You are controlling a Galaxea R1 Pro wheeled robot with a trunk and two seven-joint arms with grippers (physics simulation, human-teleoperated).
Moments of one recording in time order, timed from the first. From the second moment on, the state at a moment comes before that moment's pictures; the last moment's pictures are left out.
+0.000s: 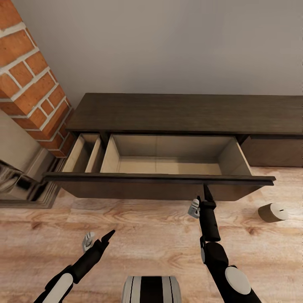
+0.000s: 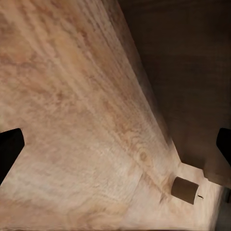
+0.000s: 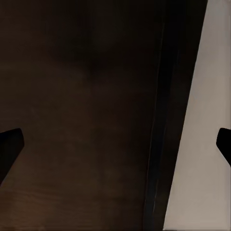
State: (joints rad) left arm -0.29 0.16 -0.13 -0.84 1.15 0.26 -0.51; right arm -0.33 0.00 0.18 -1.22 1.45 0.25 -0.45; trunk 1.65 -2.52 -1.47
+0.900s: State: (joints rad) left arm -0.29 0.16 -0.13 -0.80 1.15 0.26 -0.51; right arm -0.32 -0.04 0.17 -1.29 1.44 0.22 0.07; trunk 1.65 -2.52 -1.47
